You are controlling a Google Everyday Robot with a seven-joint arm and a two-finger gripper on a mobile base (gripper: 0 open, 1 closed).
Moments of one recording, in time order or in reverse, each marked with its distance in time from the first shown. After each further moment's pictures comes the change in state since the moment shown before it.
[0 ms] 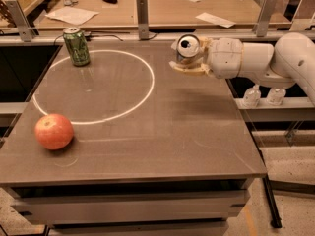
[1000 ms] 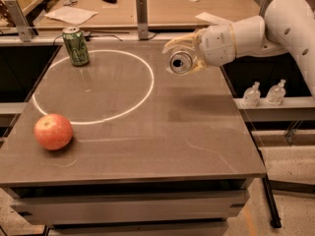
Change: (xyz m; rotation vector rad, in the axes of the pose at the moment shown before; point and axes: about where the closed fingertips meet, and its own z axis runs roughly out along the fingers) arm 0.000 0.009 0.015 -0.335 0.047 -0.599
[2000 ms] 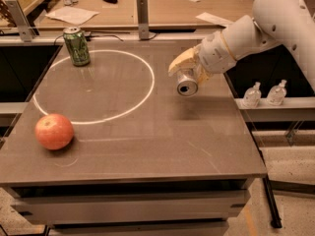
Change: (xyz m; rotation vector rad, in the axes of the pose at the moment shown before) arm 0.019 0.057 -0.003 -0.358 0.120 -0.269
